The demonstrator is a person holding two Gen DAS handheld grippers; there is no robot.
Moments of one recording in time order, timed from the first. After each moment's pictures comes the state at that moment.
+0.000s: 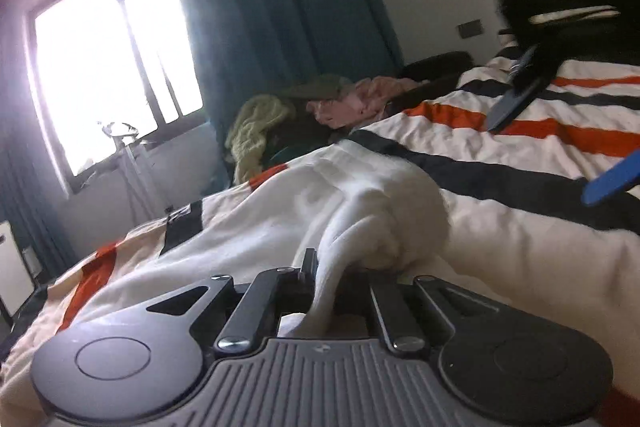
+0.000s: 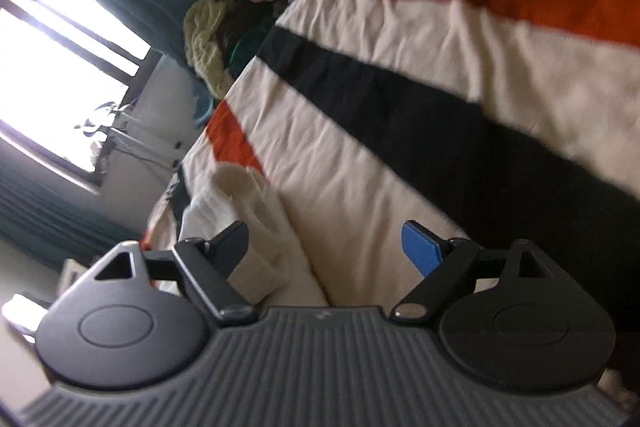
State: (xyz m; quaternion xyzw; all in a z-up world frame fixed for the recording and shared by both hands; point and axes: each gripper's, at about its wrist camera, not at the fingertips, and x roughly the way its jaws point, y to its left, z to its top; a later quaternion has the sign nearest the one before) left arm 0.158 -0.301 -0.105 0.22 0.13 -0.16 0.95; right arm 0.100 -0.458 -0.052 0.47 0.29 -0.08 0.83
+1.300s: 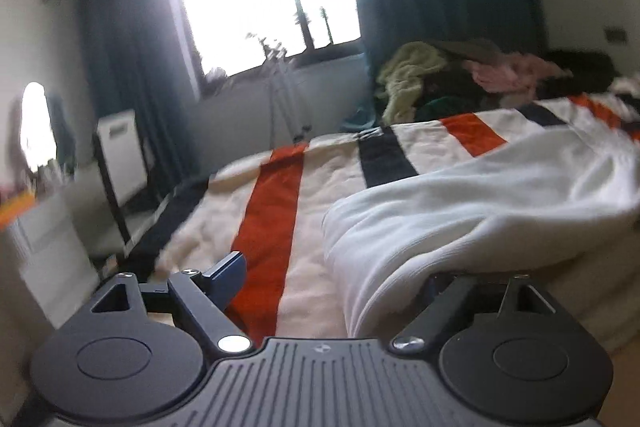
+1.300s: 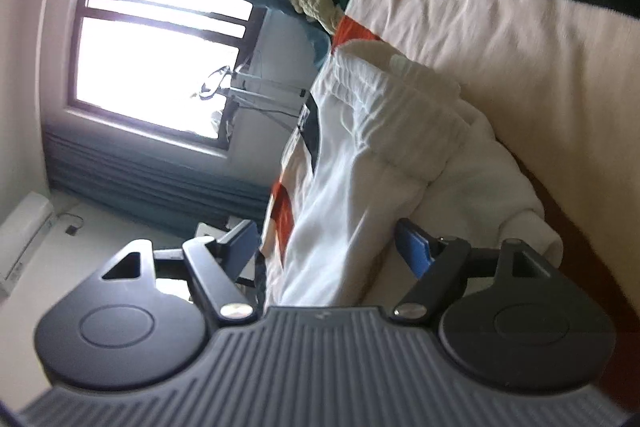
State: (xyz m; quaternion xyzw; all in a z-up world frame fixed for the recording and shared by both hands) left arm 0.114 -0.024 -0.042 0.12 0.20 0.04 0.97; right arm 0.133 -0.370 -0.077 0.56 0.25 0.11 0.78
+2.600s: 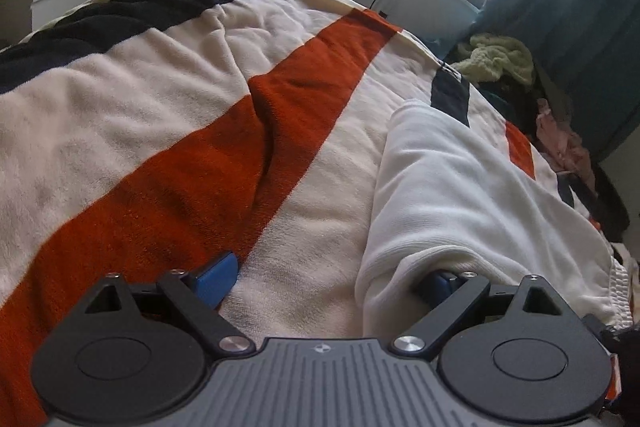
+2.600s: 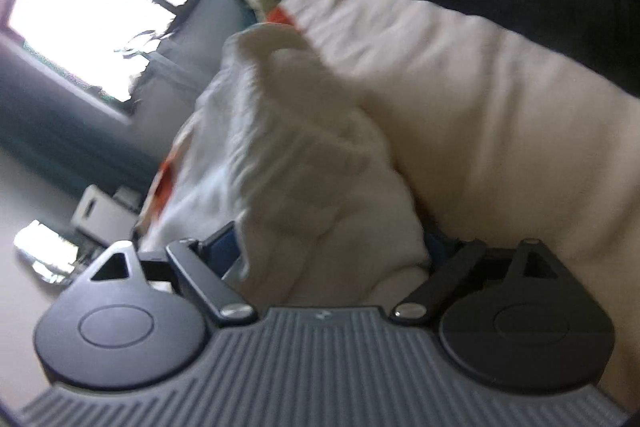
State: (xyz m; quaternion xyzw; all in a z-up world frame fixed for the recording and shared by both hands) left arm 0.113 0.070 -0.074 -0.26 0.37 0.07 0.89; right arm 0.140 -0.359 -0.098 0.42 0.31 0.03 0.85
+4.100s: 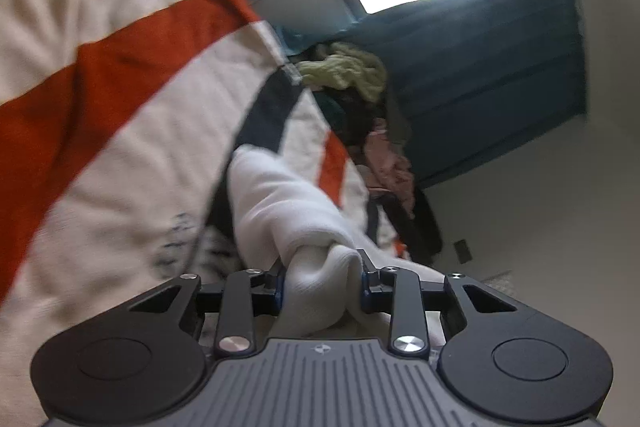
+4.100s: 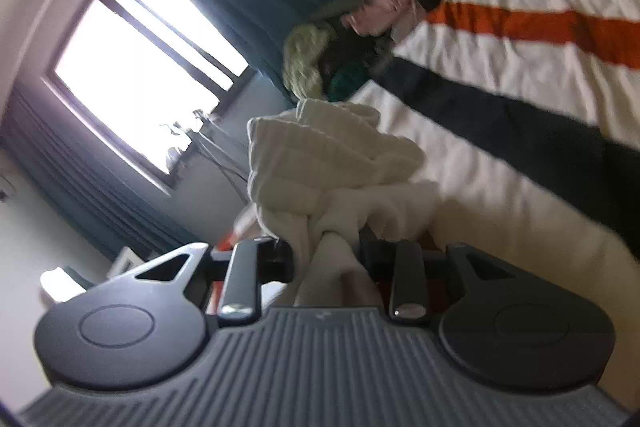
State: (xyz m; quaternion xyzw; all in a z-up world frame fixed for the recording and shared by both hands) left arm 0.137 0.059 -0.039 -0.44 0.29 -0.17 0.83; right arm 0.089 -0.378 0.012 0.43 0.17 0.00 0.89
